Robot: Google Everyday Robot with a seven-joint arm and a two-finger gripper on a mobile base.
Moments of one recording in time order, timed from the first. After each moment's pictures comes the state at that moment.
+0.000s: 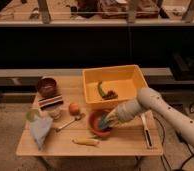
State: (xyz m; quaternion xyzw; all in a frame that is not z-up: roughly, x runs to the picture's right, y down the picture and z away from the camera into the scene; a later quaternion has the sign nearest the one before) arm 0.073 0.169 0.769 -0.13 -0.46 -0.33 0.81
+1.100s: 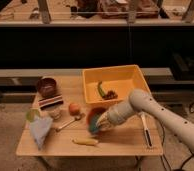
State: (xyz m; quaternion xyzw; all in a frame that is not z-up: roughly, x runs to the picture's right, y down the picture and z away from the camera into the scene) arm 0.041 0.192 0.732 -0.11 -0.50 -0.37 0.78
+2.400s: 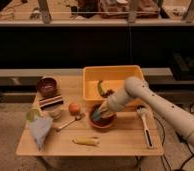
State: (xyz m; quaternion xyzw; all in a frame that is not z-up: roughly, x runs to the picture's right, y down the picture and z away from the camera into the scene) arm 0.033 0.130 0.797 -0.13 -0.46 -0.37 0.80
